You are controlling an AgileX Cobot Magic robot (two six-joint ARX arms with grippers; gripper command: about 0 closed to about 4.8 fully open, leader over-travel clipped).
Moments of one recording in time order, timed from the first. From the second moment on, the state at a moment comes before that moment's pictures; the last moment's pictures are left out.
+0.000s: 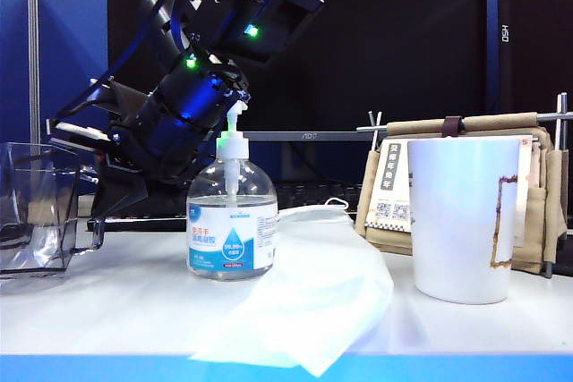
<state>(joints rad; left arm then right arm) -0.37 0.01 1.32 -1.43 -0.24 0.05 0.87 2.20 1.62 -0.09 -0.16 0.20</state>
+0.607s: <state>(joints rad) -0.37 0.01 1.32 -1.43 -0.24 0.07 0.87 2.20 1.62 -0.15 -0.16 0.20</state>
